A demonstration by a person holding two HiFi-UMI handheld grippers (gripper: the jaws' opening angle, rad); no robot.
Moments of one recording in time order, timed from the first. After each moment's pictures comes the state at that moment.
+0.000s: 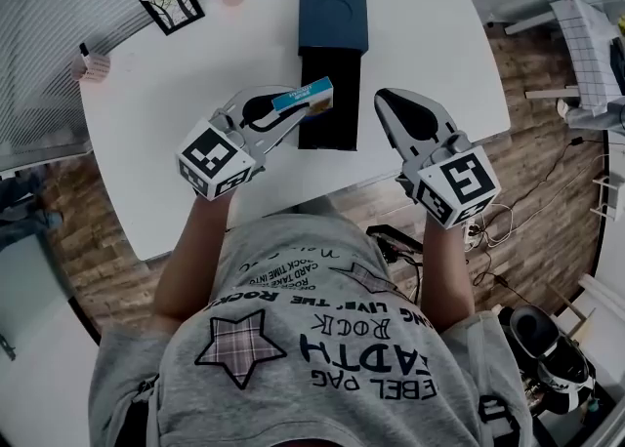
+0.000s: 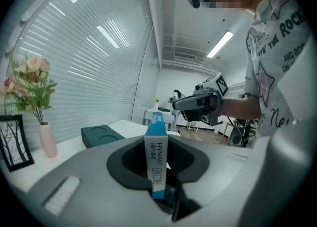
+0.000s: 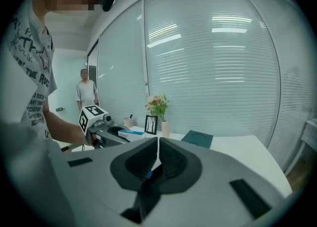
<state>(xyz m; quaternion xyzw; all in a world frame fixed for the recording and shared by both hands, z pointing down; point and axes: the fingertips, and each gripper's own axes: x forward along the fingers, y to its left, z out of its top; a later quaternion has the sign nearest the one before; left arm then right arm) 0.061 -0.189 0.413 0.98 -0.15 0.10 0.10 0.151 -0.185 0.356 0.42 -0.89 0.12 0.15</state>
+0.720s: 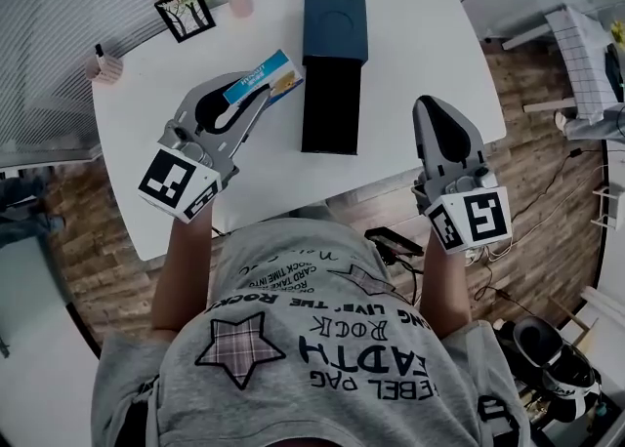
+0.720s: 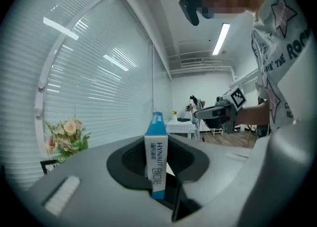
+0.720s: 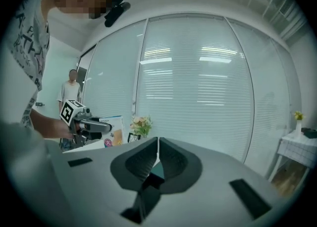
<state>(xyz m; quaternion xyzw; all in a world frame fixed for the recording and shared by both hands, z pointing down) -0.005 -0.200 0.308 0.96 -0.29 0.05 0.00 0.187 -0.159 0.282 0.53 -0.84 0.02 0.09</state>
